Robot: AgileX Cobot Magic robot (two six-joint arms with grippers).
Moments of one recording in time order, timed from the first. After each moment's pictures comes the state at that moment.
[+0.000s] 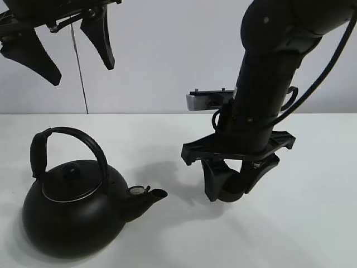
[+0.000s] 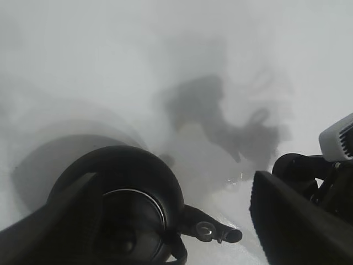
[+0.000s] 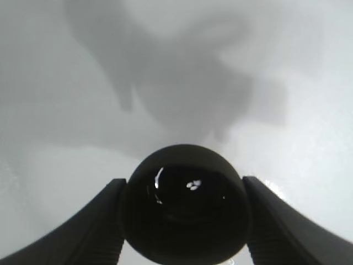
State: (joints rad) left arm -0.48 1.64 -1.37 -0.12 0.93 -0.44; right arm 0.50 1.94 -1.21 0.10 0.78 0.01
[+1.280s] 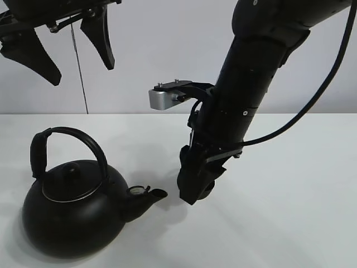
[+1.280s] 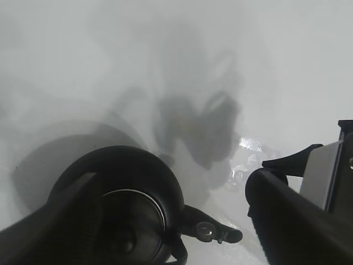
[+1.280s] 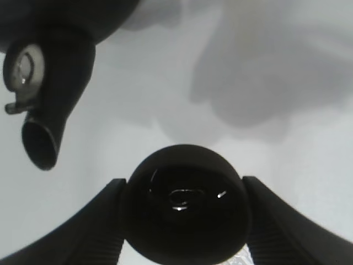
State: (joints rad) left arm -0.48 1.64 -1.37 -0.12 0.93 -0.44; right arm 0.50 1.96 -1.28 0.35 0.84 -0.83
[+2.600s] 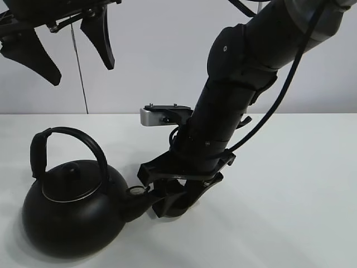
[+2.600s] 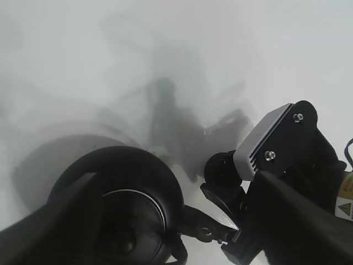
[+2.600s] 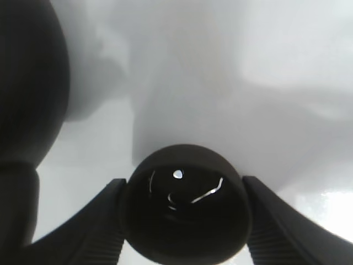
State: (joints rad) left arm -0.48 1.64 -1.37 -0.12 0.93 -0.44; right arm 0.56 2.08 -1.28 0.42 0.64 -0.42
